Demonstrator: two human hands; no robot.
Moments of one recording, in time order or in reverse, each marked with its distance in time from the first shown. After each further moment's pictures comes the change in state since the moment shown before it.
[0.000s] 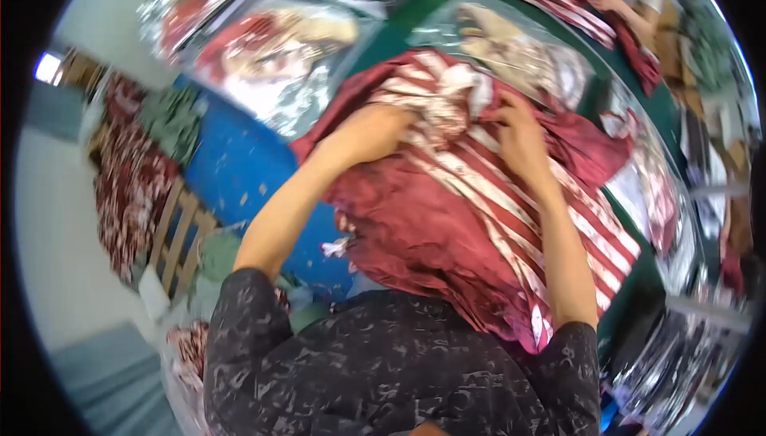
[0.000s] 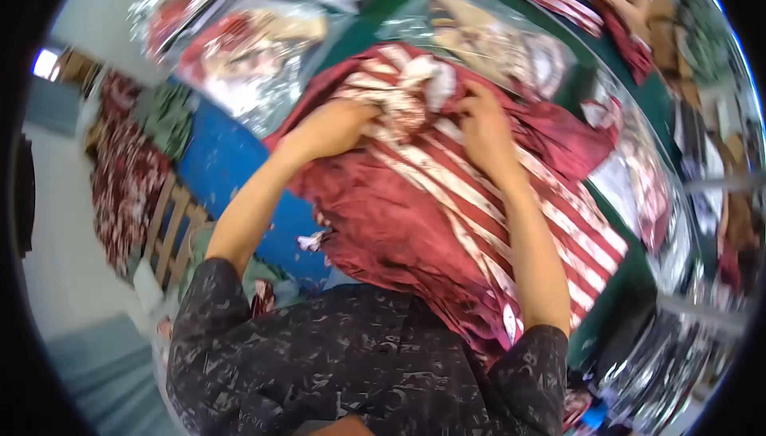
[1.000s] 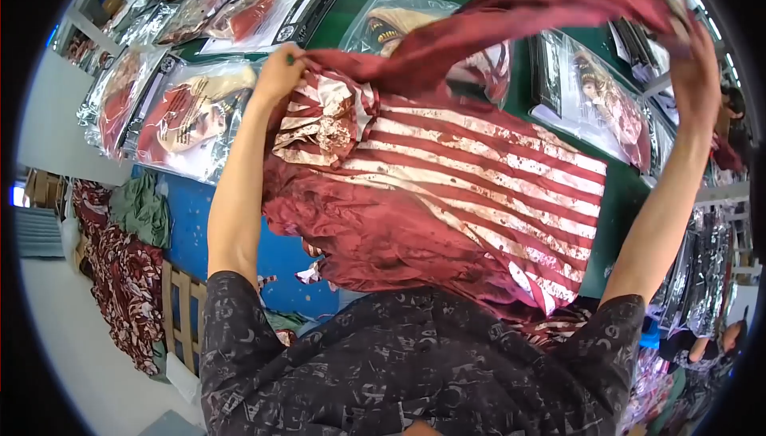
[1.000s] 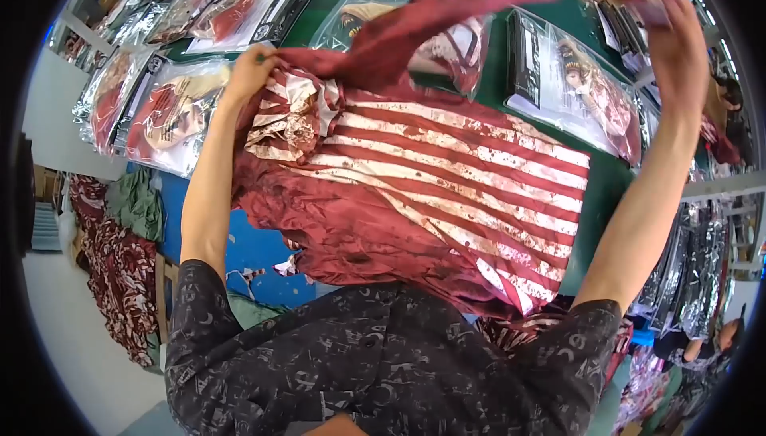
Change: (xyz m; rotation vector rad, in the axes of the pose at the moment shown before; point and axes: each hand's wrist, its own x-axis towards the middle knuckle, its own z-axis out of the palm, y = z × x) left_hand 0.117 -0.067 -0.034 -0.597 0.164 -0.530; right_hand -0.098 0.005 -0.392 0.642 0.652 -0.006
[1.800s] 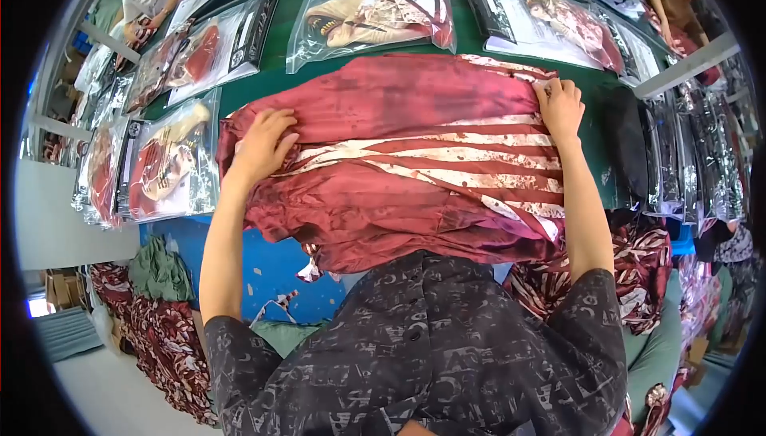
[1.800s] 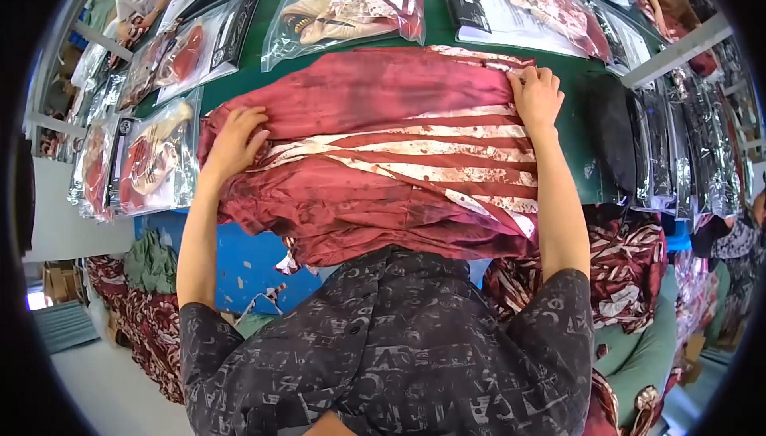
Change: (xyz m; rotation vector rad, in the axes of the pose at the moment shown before) left_hand -0.144 0.042 0.060 0.702 -0.278 0.856; right_hand -0.283 0.148 -0.029 -1.752 0.159 0.411
